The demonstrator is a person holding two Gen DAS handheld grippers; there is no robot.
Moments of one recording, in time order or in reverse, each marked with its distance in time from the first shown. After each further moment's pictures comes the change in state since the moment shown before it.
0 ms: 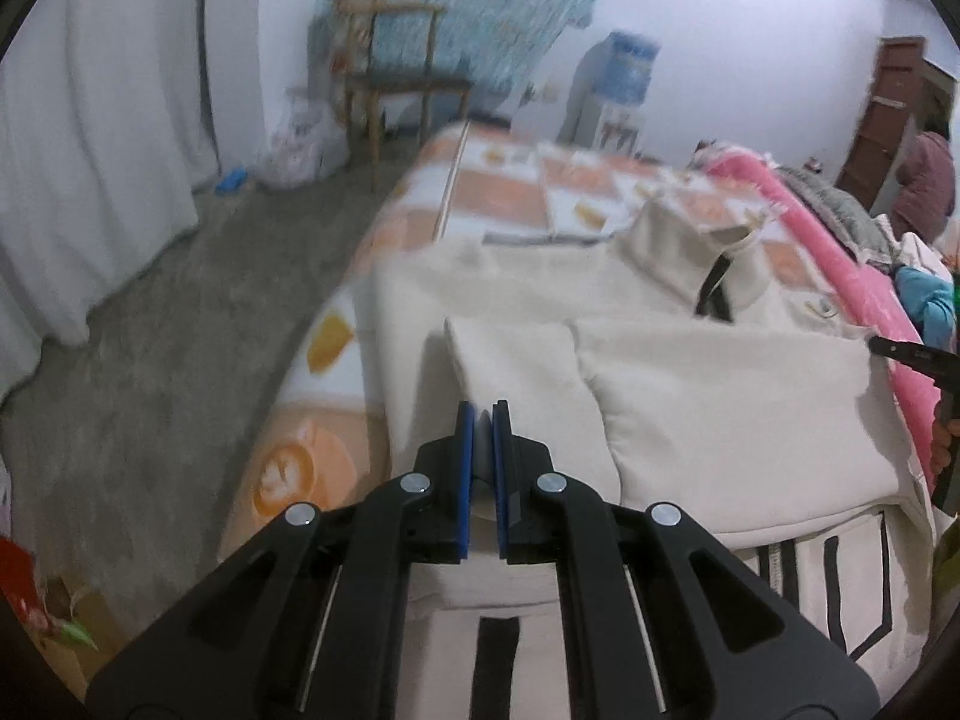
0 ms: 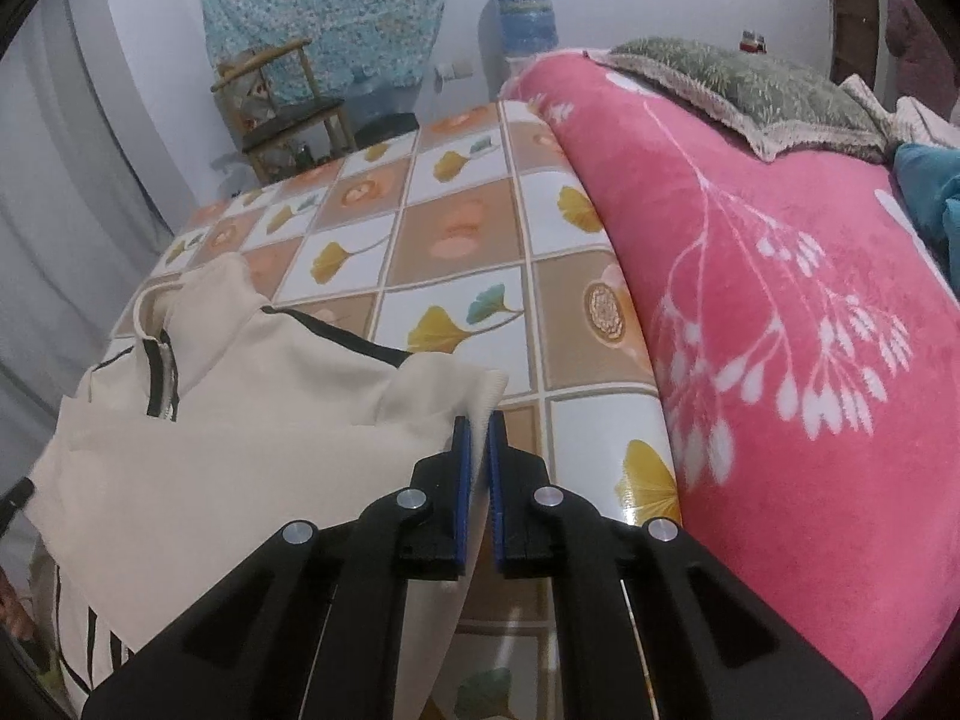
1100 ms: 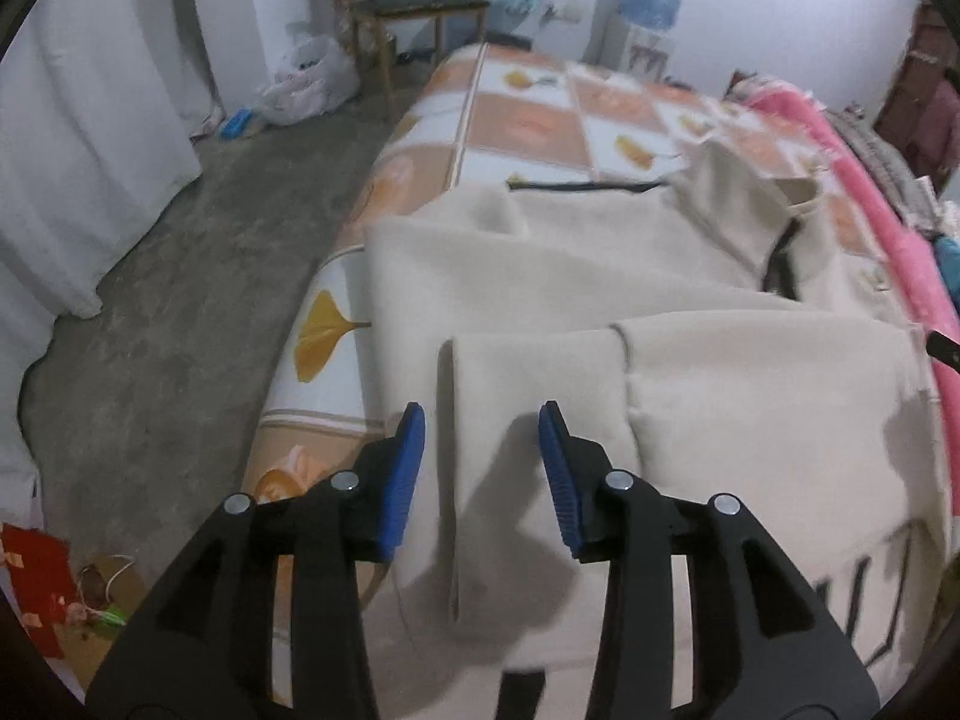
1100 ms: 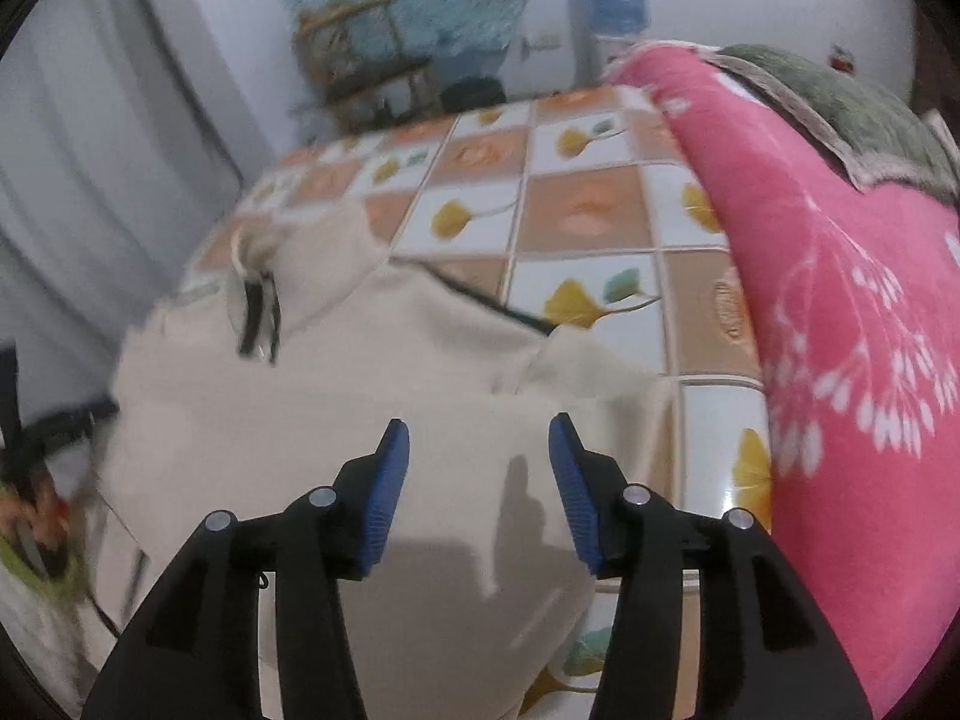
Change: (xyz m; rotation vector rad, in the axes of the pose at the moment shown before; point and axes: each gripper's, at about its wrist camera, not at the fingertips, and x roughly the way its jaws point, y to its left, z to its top) left arm 0.067 0.004 0.025 -0.003 0.242 0.064; right arm -0.005 0.054 -0.002 -0.169 0.118 0.117
